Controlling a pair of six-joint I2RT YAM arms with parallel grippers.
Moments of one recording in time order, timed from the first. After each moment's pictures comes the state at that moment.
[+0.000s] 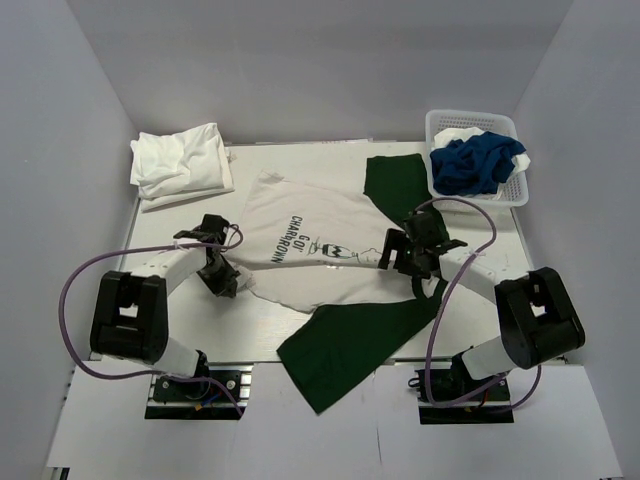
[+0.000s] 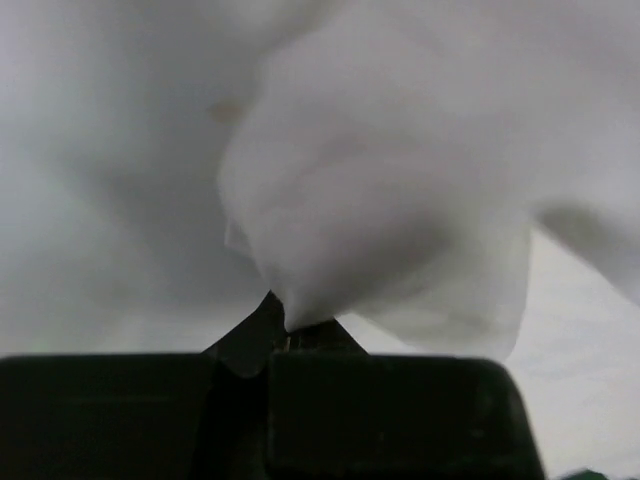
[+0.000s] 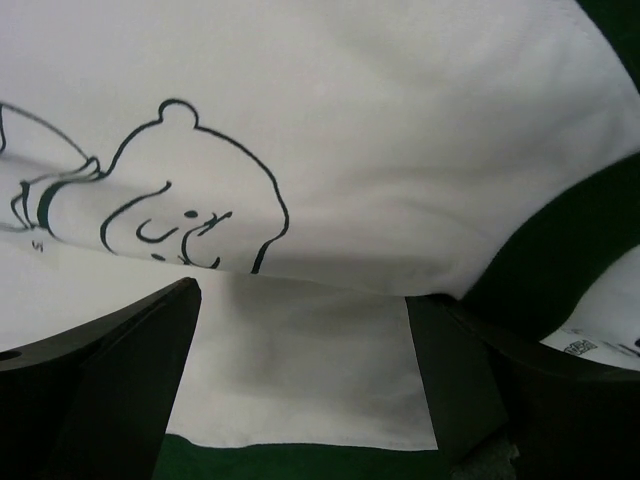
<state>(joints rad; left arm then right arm) -0.17 1.50 0.80 -0.68 -0.06 -0.84 0.42 1.46 0.71 -0.23 0.00 0.53</state>
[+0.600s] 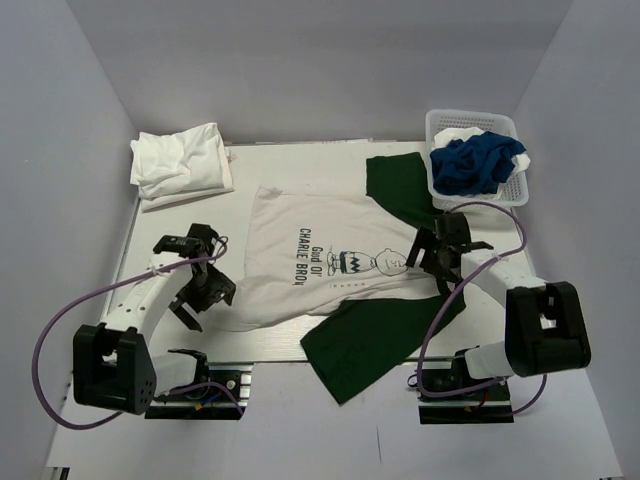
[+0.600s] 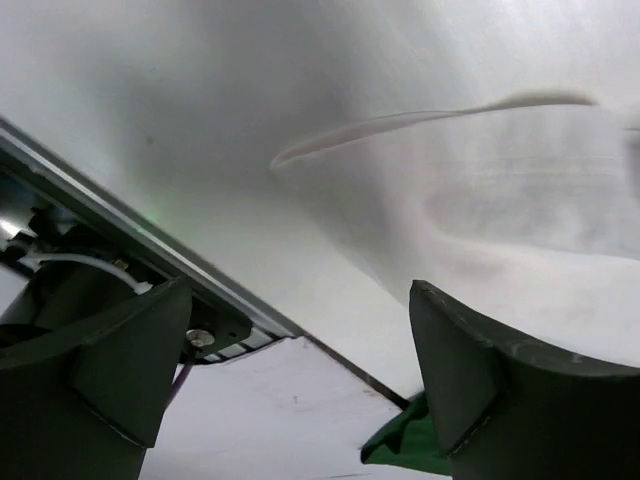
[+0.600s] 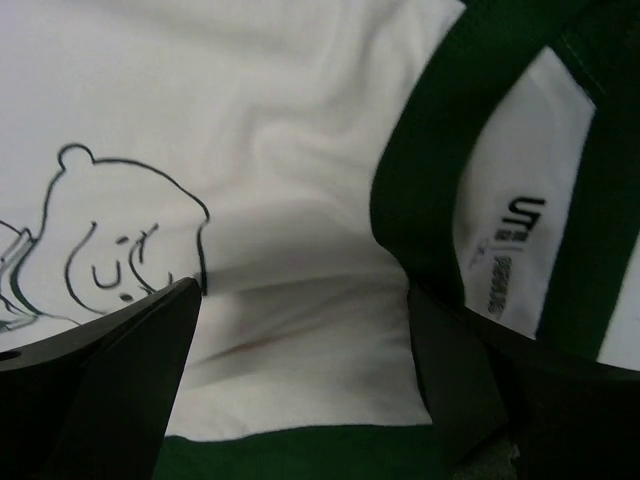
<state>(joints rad) -0.17 1.21 0.82 -1.19 -0.16 -1.00 0.20 1.40 0.68 -0.30 0.04 0.48</state>
